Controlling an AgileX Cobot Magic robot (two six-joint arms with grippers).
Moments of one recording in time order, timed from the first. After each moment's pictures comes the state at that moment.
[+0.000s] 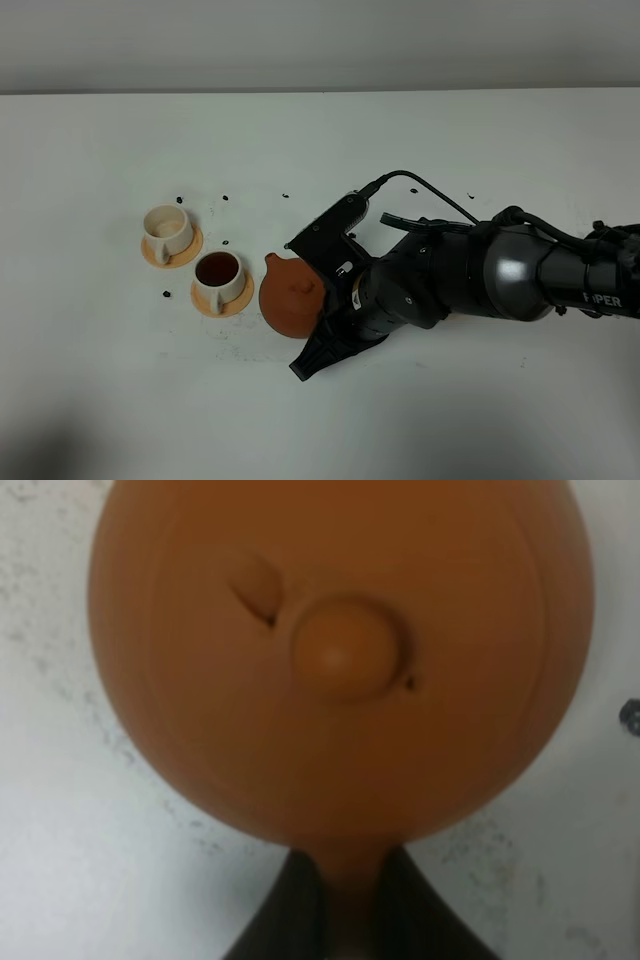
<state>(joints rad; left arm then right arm) 0.00 0.00 -0.51 -0.06 1.06 0.07 0.74 1.95 -1.08 -0.01 0.38 -0.08</state>
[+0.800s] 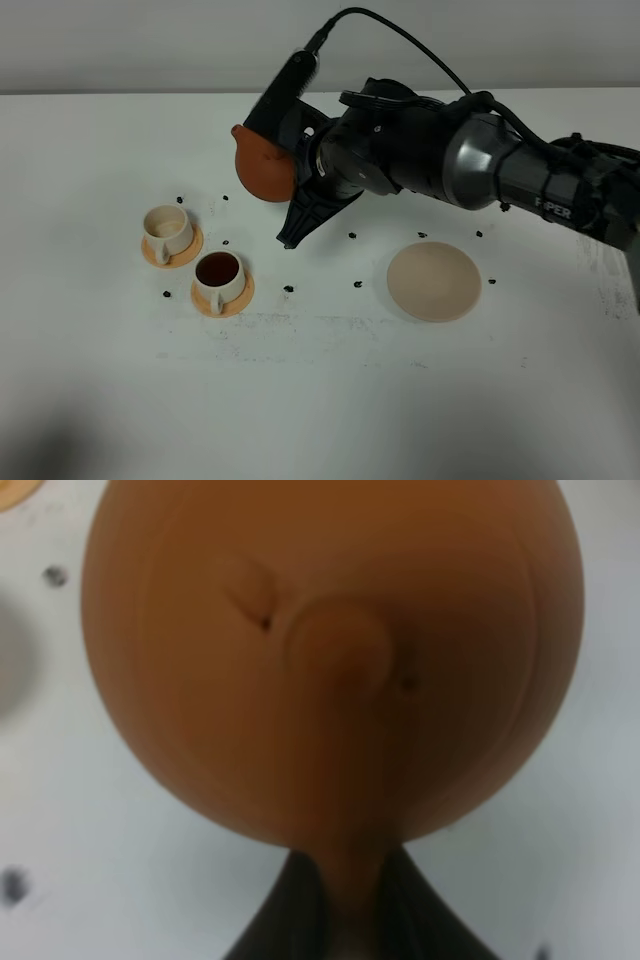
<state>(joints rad) 0.00 0.00 -0.51 -0.06 1.06 0.07 0.67 2.09 -1.62 -0.37 0.63 -0.17</state>
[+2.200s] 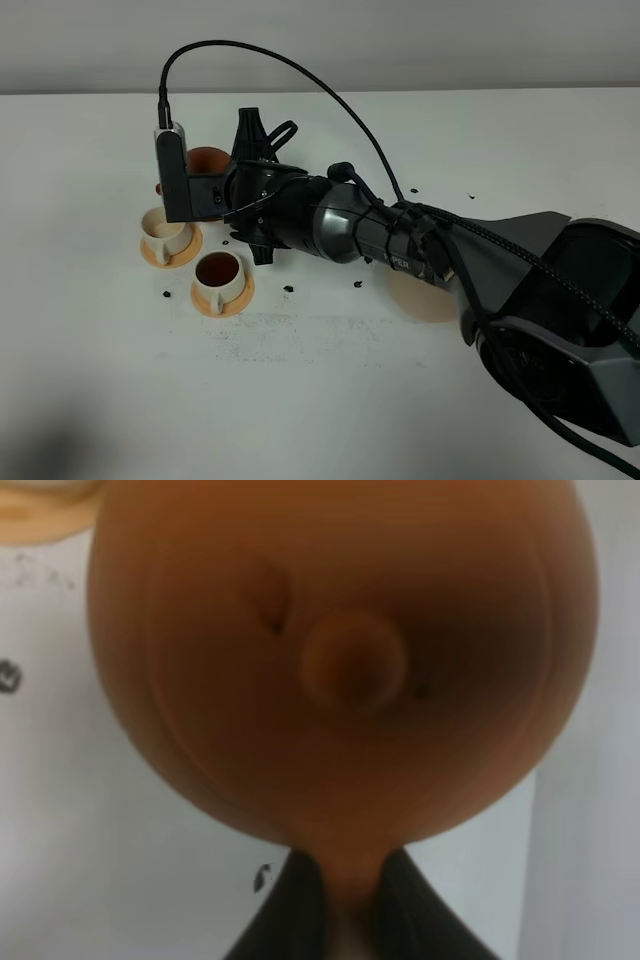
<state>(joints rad) 0.00 0.00 -0.51 -0.06 1.06 0.07 0.80 2.40 -1.88 -0.88 0.59 -0.33</state>
